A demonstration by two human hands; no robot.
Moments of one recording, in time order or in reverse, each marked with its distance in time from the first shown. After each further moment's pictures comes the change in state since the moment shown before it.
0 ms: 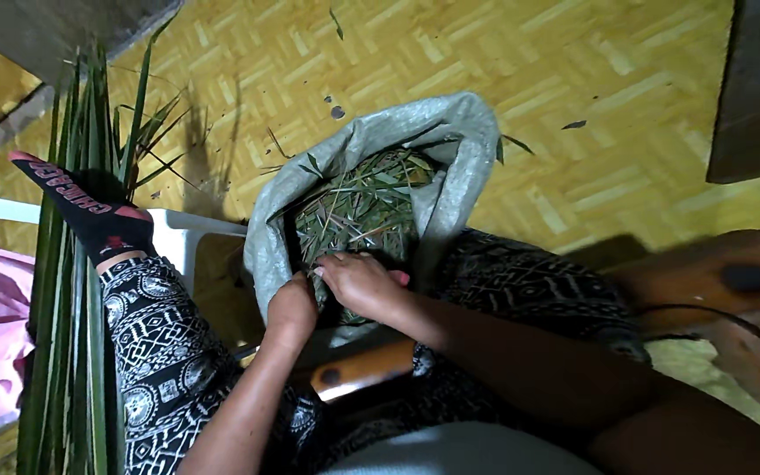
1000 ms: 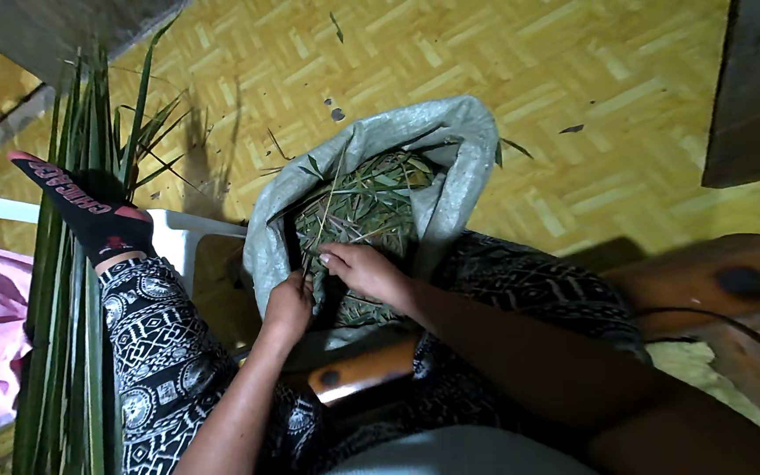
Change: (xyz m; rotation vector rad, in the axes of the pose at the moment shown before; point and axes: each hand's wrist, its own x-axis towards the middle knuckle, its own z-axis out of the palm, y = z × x) left_hand 0.006 -0.020 0.001 -0.311 0.053 0.123; right_hand 0.012 0.018 -0.011 0.414 -0.007 0.065
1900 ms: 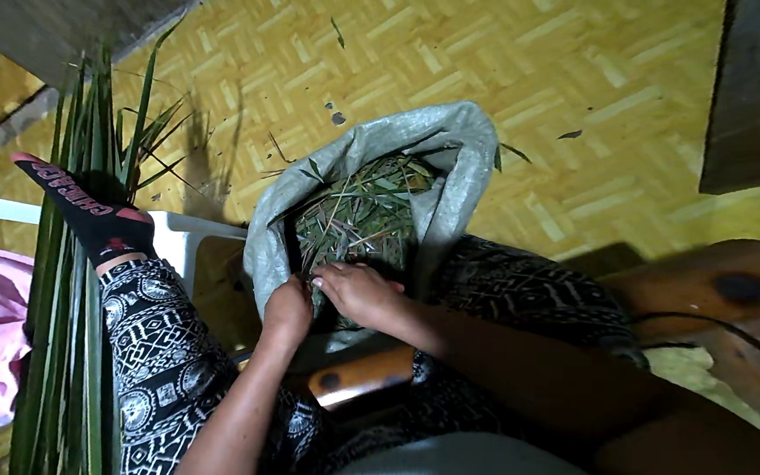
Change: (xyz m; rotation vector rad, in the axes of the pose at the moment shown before) left_hand 0.002 0.007 0.001 0.170 -0.011 -0.090; right_hand -0.019 -0.011 0.018 -0.313 -0.025 -0.145
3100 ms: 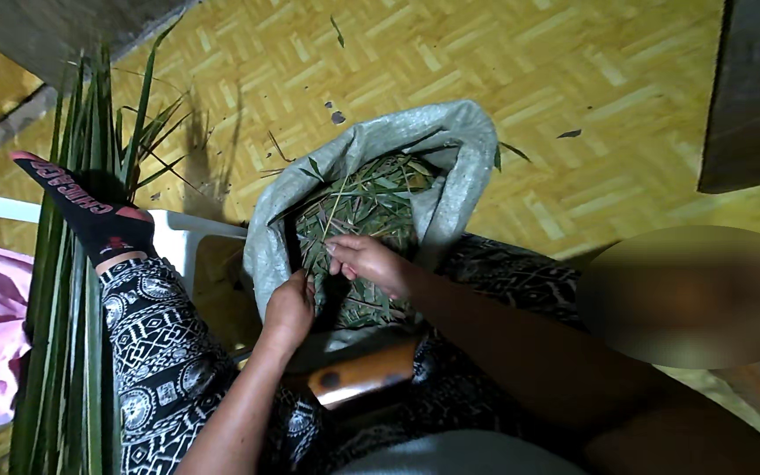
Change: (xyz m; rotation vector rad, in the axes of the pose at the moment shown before) left_hand -0.005 -0.008 0.002 -0.090 0.050 0.136; right_hand 0.021 0.028 -0.017 0.741 0.071 0.221
